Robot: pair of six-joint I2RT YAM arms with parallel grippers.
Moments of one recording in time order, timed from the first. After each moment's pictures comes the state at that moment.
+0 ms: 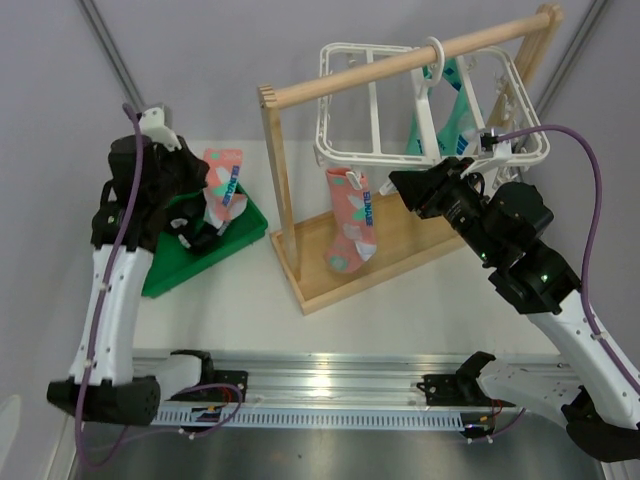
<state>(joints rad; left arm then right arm) -0.04 1.20 1.46 -0.63 0.07 -0.26 0.70 0.96 1.37 -0.34 0.12 0.53</state>
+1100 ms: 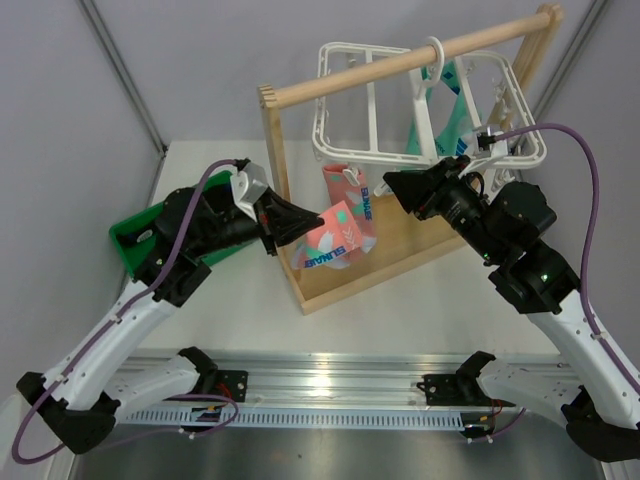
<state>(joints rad) -0.64 0.94 1.12 -0.06 0.64 -0.17 0.70 0.96 1.37 -0.30 0.03 0.51</state>
